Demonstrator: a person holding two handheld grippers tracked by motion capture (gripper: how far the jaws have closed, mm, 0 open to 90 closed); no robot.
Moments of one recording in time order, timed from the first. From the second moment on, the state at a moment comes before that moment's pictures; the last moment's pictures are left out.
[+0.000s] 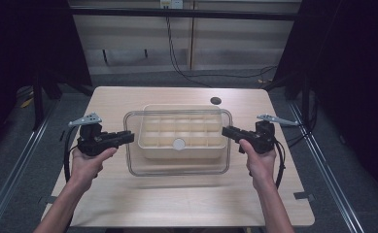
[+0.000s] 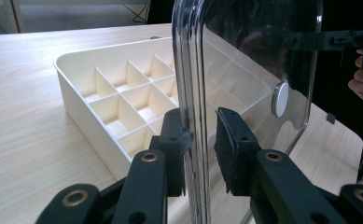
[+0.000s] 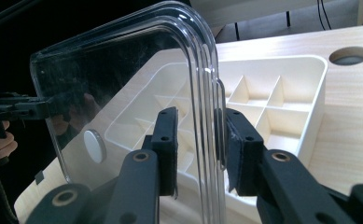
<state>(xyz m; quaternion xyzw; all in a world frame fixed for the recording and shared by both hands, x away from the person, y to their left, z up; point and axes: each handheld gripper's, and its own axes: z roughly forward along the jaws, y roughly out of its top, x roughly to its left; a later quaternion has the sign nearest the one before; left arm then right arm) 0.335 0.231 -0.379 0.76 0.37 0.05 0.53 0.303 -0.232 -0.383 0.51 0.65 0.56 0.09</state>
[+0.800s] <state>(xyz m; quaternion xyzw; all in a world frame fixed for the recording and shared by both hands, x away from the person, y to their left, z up) 0.365 0.229 -0.358 0.75 0.37 0.07 0.53 0.335 -0.229 -0.357 0.51 0.64 0.56 0.10</state>
